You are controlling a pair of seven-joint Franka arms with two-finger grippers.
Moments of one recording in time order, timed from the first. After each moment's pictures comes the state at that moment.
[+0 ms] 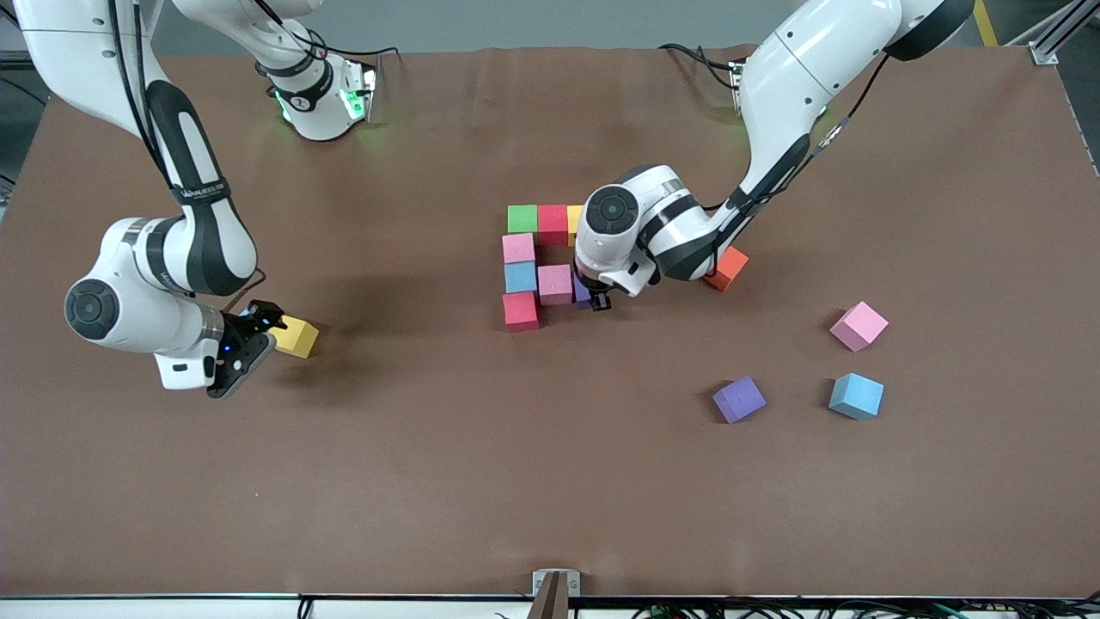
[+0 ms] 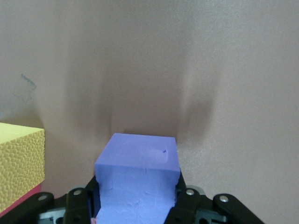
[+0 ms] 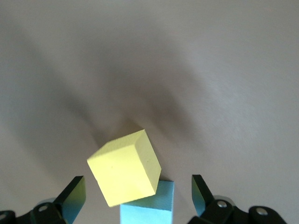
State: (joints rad) left arm -0.24 0.69 -0.59 -1.83 0.41 2.36 -2.75; right arm 0.09 0.41 -0.10 -1.92 0.12 2.16 -1.05
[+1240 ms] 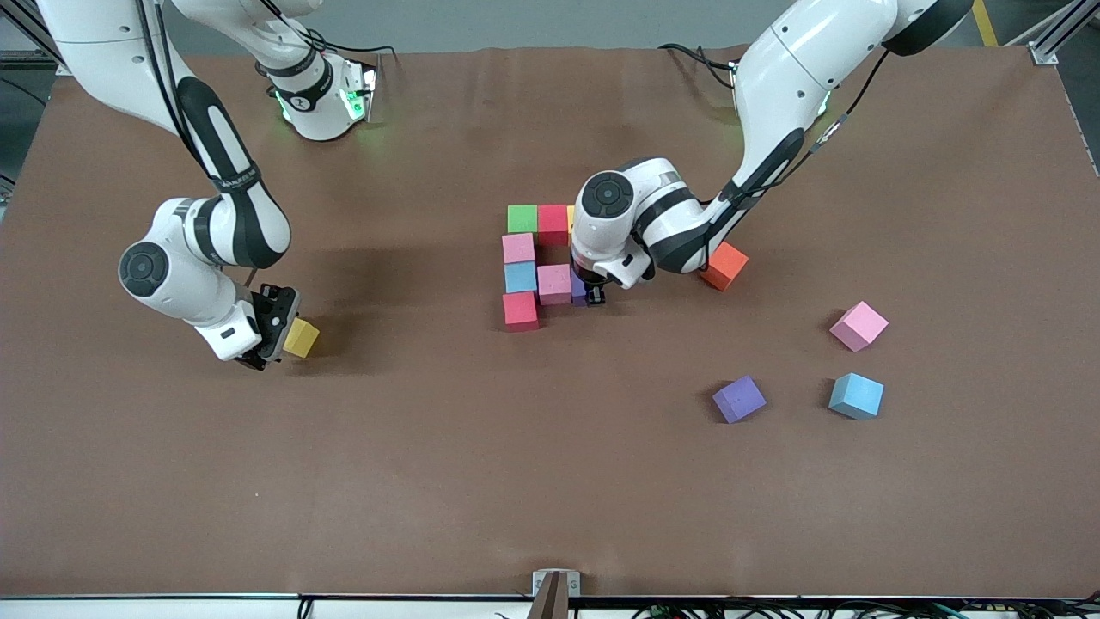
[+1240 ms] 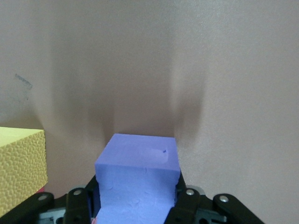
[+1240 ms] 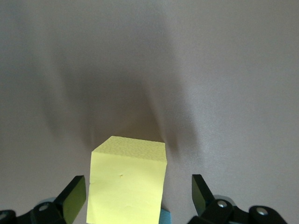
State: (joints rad) left arm -0.25 0.68 -0.59 -1.86 0.46 2.40 -2.75; right arm 0.10 0.36 -0.08 -2.18 0.13 2.50 -1.39
